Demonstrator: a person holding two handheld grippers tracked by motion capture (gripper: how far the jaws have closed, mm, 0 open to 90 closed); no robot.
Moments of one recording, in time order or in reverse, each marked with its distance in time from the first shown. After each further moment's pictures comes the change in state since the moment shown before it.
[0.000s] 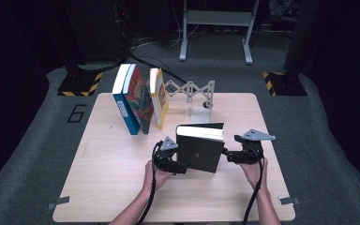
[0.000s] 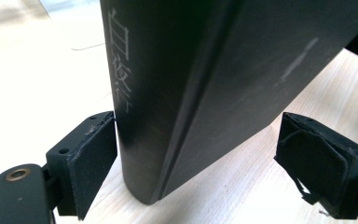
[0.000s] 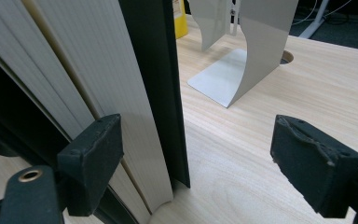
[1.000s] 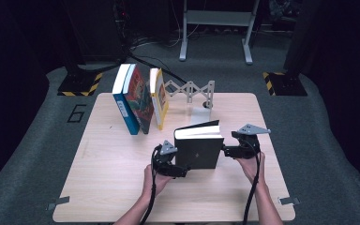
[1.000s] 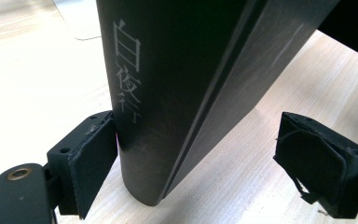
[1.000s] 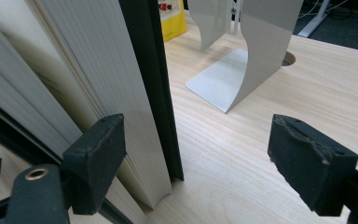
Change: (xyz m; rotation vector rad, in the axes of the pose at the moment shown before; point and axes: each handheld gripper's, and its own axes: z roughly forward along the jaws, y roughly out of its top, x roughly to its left) left arm -0.011 -0.008 -0.012 0.000 0.041 -0.006; right arm -0.003 0.013 0.013 0.033 0.003 -0.015
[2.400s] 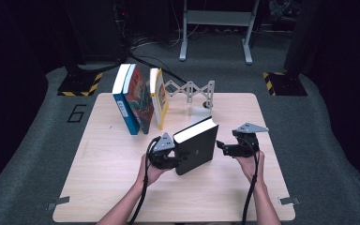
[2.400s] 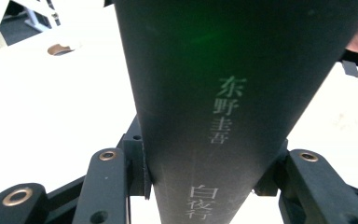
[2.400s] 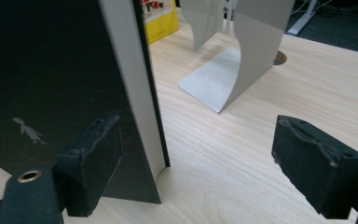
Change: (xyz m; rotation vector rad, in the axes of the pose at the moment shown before) left arm 0.015 0.026 -0.016 -0.099 -0.137 0.225; right arm 0.005 0.007 0.003 0.024 -0.049 -0.019
